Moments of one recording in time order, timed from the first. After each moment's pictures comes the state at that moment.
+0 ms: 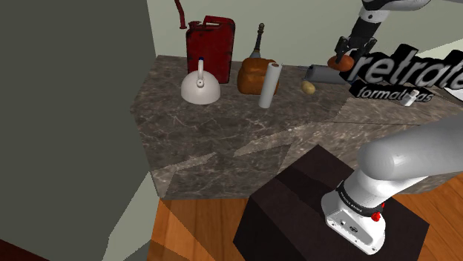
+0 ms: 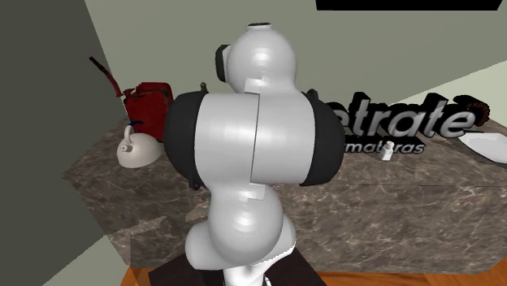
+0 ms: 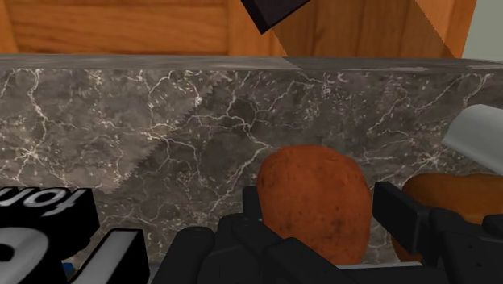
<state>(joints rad) -0.42 -0.44 -0.23 -2.21 -0.16 1.91 -0.01</state>
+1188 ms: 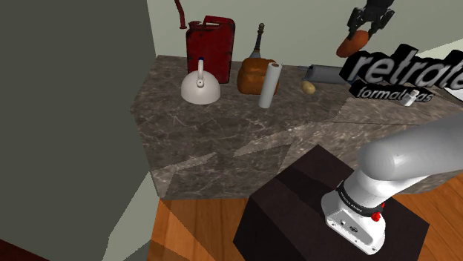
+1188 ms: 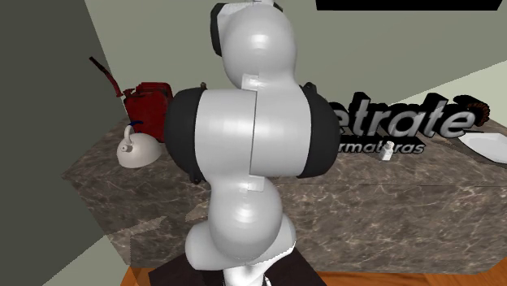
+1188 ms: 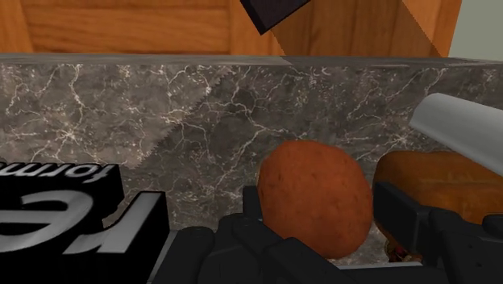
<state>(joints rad) -0.41 -0.41 -0.22 -1.94 -0.15 1.67 -0.03</state>
